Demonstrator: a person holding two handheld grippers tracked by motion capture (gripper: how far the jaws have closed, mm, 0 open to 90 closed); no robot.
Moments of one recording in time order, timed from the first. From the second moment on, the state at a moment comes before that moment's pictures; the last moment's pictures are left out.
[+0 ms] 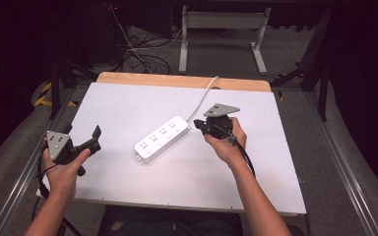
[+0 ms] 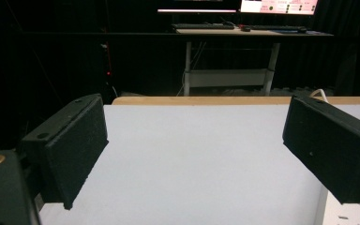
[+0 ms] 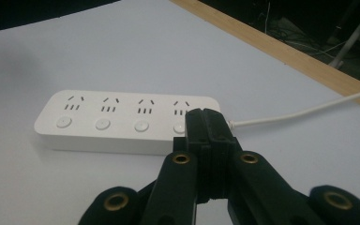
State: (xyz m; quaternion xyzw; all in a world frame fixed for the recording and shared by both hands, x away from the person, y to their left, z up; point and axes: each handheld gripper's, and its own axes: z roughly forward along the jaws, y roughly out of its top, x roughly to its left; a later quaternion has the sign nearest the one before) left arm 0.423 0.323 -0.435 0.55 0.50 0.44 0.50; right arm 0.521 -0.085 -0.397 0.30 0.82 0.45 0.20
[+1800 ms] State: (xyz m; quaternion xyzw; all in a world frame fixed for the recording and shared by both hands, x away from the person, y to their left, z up) left arm 0.417 0.326 -0.436 0.56 0.50 0.43 0.50; right arm 0.573 -0.013 -0.462 0.29 0.86 0.38 0.18
